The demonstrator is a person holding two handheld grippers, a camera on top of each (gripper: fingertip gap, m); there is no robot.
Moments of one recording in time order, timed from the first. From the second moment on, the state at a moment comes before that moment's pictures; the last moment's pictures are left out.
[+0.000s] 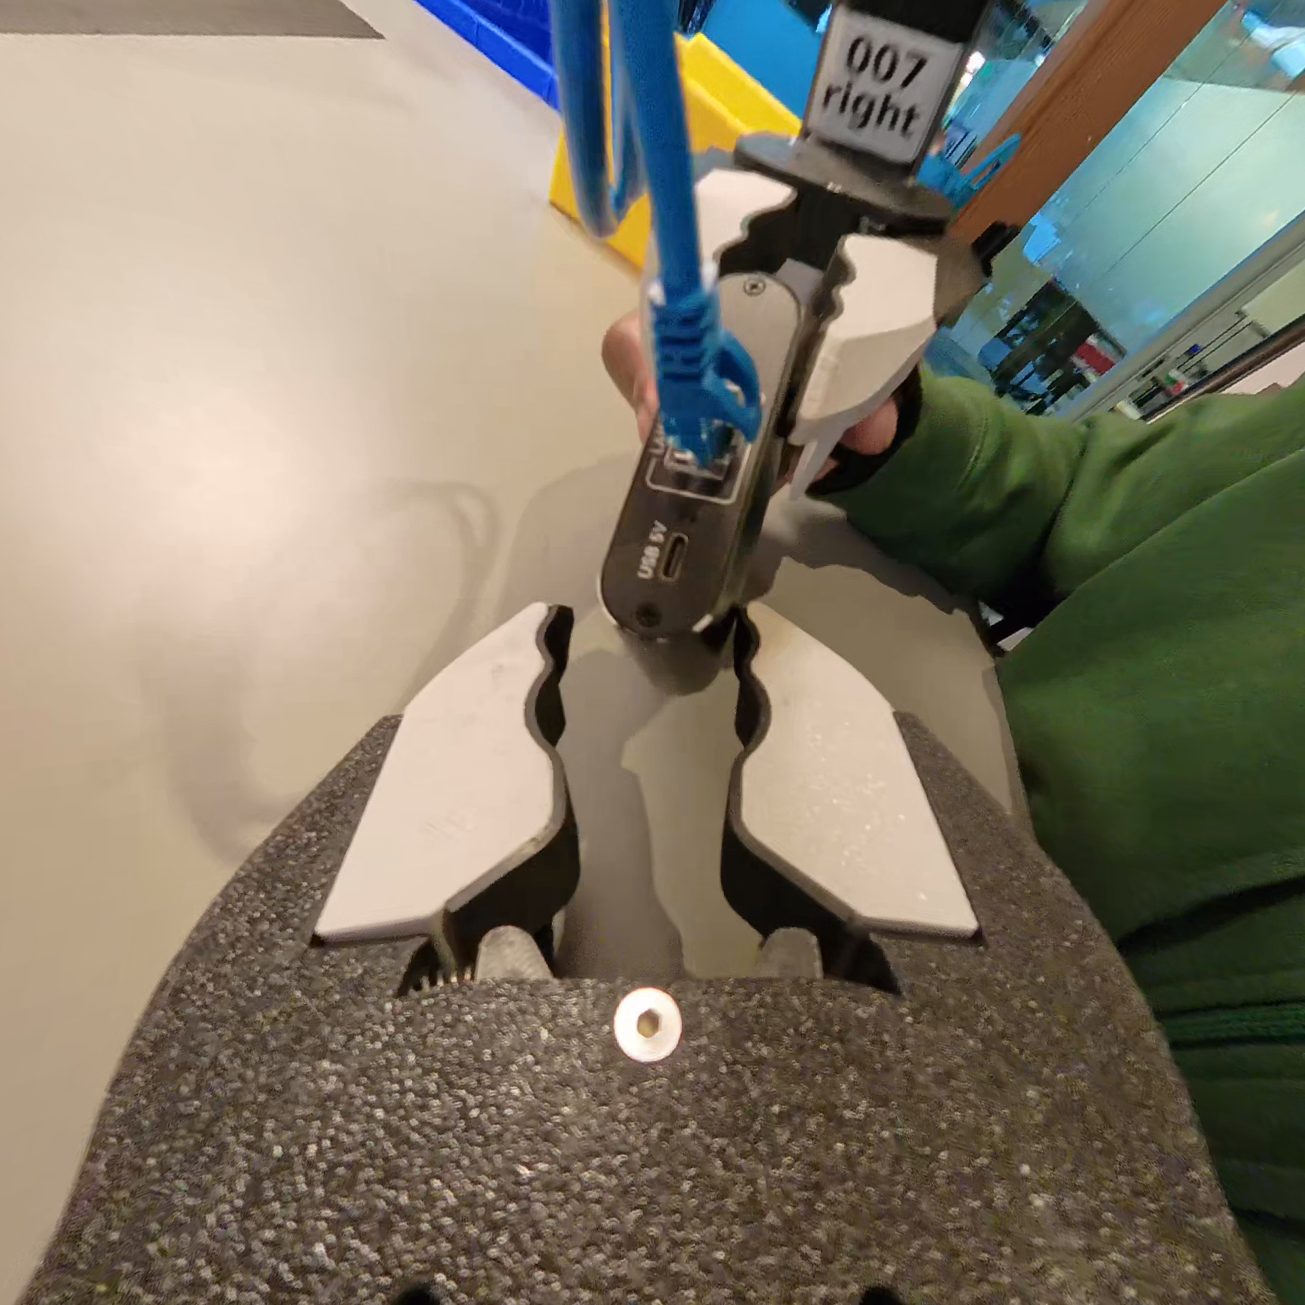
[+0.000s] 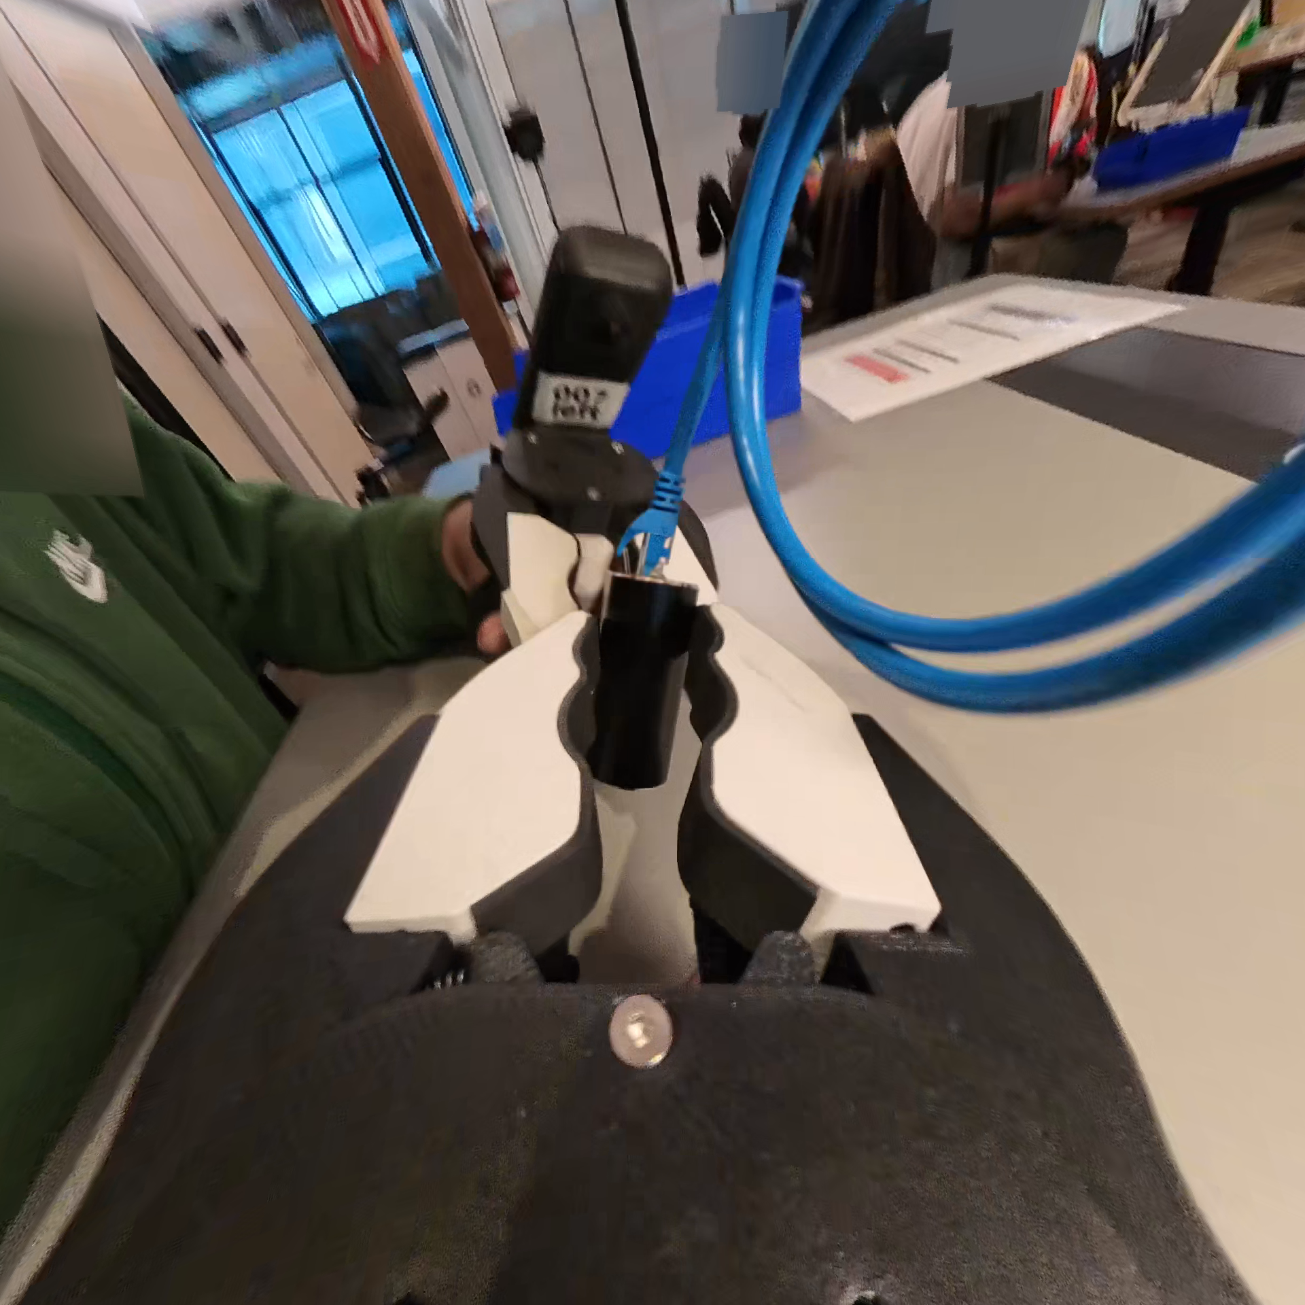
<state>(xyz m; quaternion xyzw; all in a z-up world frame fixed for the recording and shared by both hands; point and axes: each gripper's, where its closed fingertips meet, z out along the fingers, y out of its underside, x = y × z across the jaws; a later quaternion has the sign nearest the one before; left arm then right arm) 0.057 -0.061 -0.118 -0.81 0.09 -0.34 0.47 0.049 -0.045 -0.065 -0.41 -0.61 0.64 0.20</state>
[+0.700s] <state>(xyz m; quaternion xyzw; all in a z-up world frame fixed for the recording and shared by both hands) 0.029 -0.059 -0.137 -0.87 0.06 -0.21 0.45 0.027 0.020 -0.083 -0.29 -0.69 0.14 0.64</state>
